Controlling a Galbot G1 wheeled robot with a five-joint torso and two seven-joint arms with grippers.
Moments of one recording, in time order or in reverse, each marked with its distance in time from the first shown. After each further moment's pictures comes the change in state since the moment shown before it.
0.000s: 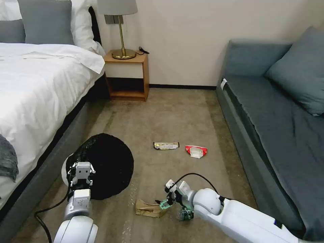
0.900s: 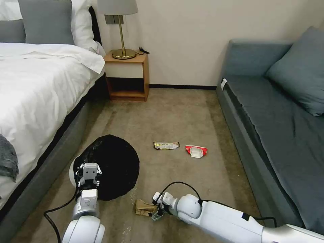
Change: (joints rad) left arm -0.017 -0.025 0.069 0.019 0.011 -0.001 -0.006; right arm 0.069 0.188 -0.175 -0.293 -0.126 0.065 -0.044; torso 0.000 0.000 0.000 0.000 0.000
